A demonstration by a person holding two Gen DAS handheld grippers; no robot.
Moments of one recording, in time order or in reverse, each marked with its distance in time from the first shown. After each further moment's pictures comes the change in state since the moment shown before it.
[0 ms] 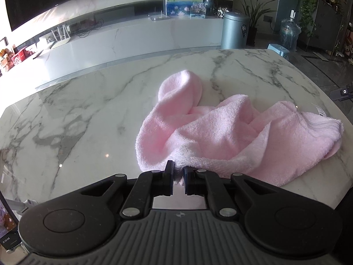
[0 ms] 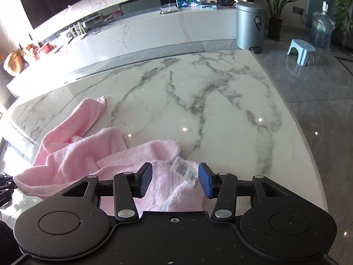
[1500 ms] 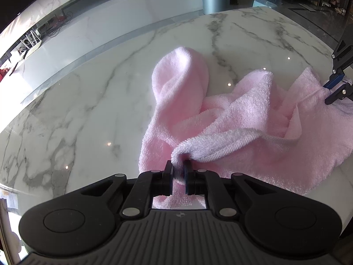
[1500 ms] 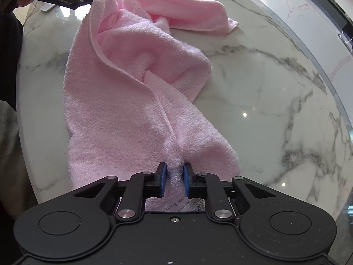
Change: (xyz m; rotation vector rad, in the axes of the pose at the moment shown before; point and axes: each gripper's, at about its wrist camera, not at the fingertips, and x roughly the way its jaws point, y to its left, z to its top) left arm 0.069 0.014 0.043 0.212 0.178 -0.008; right arm 0.101 0.066 0.007 -1.004 0.331 0.274
